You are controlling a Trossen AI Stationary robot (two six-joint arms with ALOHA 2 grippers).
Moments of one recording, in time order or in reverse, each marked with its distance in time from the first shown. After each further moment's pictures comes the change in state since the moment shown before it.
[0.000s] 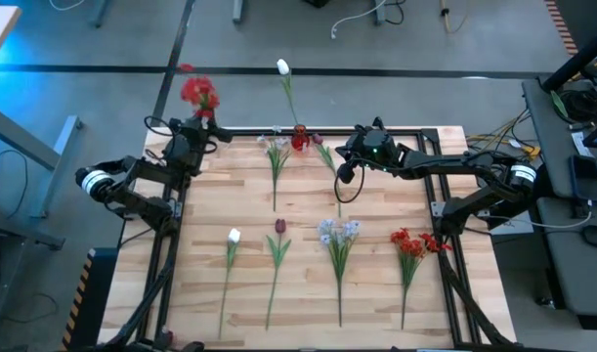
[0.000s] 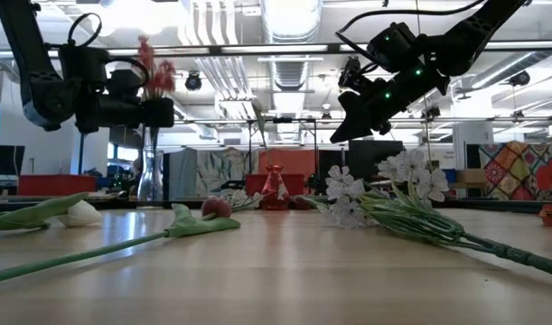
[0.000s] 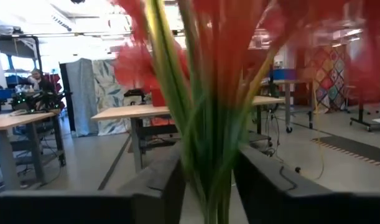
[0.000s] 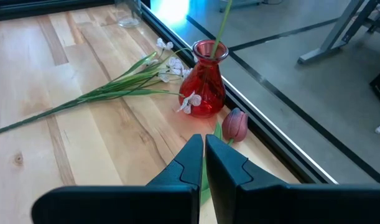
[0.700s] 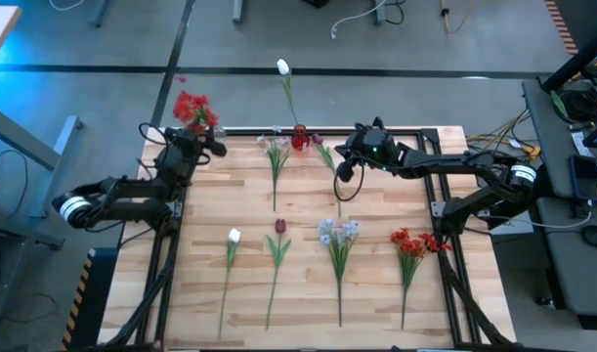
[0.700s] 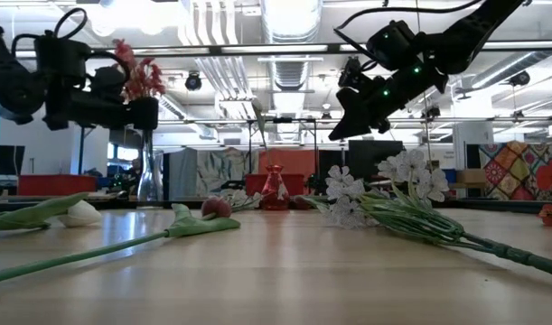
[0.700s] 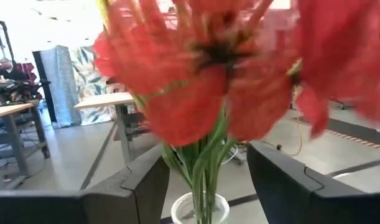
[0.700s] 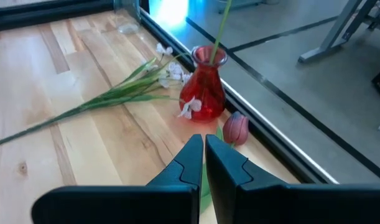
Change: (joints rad) left arm -0.025 -0.278 -0.133 -0.239 0.048 -0.018; right arm 0.000 -0.001 0.018 -0.008 0.000 0.026
